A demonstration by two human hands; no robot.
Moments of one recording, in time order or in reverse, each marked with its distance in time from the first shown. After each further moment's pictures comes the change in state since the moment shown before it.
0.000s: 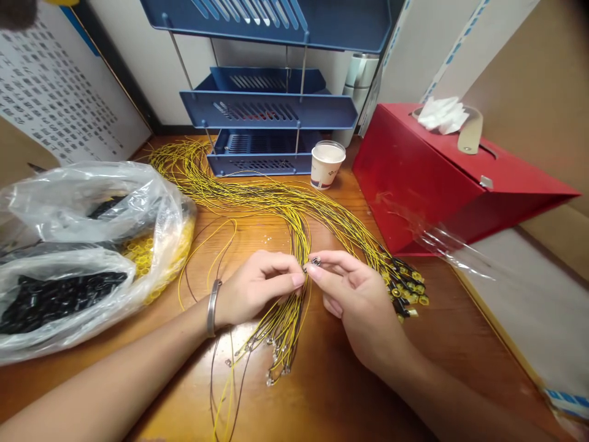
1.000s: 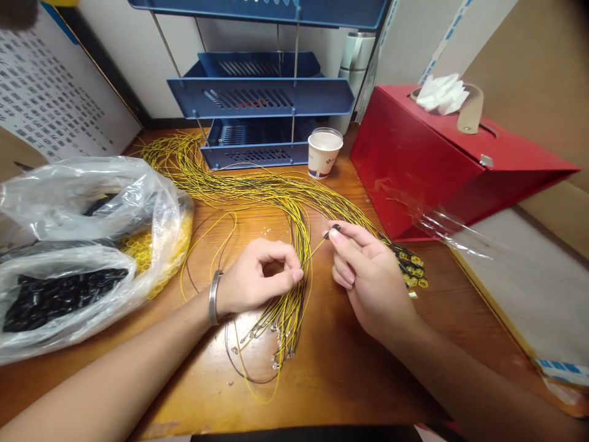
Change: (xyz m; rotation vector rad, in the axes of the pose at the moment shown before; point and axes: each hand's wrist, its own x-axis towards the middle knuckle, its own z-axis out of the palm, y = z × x) left_hand -0.001 -0.002 -0.002 0.073 0.006 0.131; right_hand 0.010 -0.005 -0.004 0.165 0.161 -0.035
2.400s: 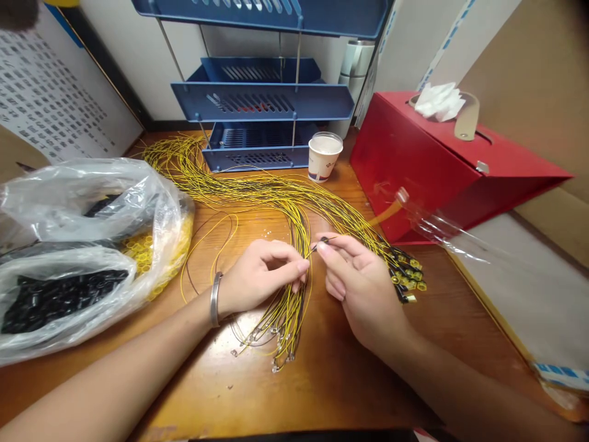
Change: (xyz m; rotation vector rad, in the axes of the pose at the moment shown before) left_hand 0.006 0.006 0.003 0.050 0.053 -0.030; right_hand -0.007 0.006 0.004 -0.113 -0.040 0.038
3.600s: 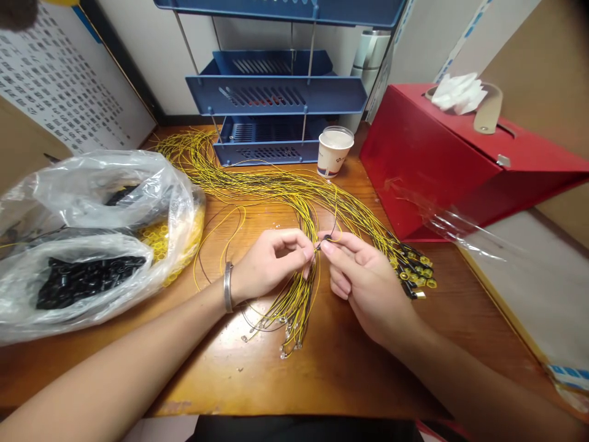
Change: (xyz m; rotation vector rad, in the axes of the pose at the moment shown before) left_hand 0.000 -0.003 0.002 -0.153 0.033 -0.048; right_hand -0.002 0.001 0.000 0.004 -0.102 0.088
